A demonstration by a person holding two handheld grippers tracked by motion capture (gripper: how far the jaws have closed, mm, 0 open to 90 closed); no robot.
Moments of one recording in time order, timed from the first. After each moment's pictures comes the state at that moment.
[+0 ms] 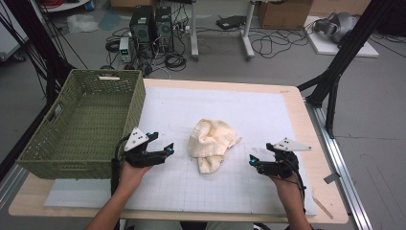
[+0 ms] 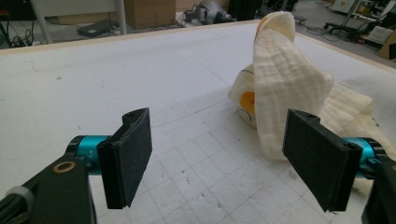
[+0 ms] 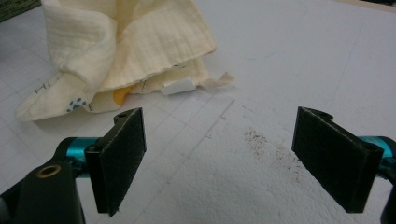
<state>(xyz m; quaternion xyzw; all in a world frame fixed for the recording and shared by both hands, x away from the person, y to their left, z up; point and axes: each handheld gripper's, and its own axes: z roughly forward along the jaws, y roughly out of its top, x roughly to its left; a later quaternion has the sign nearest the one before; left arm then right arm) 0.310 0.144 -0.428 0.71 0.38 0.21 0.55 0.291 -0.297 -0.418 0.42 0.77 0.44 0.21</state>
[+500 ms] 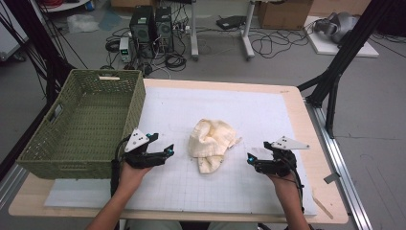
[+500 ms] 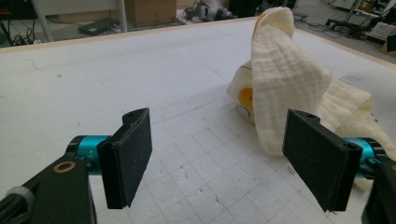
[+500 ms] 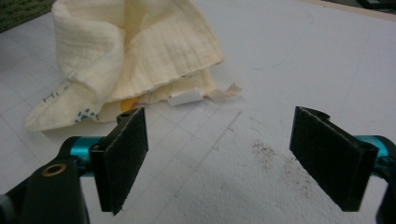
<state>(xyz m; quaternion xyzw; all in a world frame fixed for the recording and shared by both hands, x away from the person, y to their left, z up) 0.307 0.144 -0.427 0.72 0.38 0.22 0.54 0.294 -0.290 -0.414 0.41 0.77 0.45 0.21</state>
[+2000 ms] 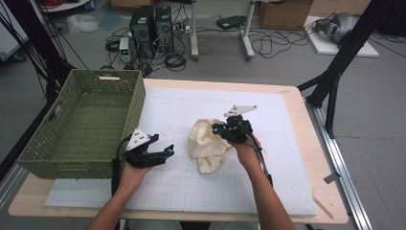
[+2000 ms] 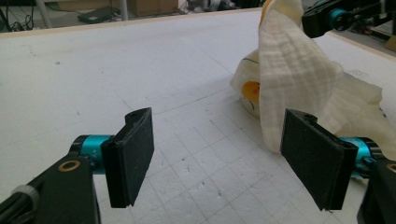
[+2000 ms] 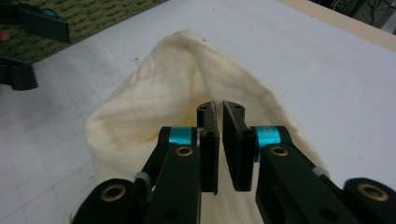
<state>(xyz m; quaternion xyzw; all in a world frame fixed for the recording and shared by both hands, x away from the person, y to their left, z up) 0.310 0.143 -0.430 0.72 0.39 0.21 0.53 0.382 -0.182 -0.385 0.32 0.83 0.44 0.14</state>
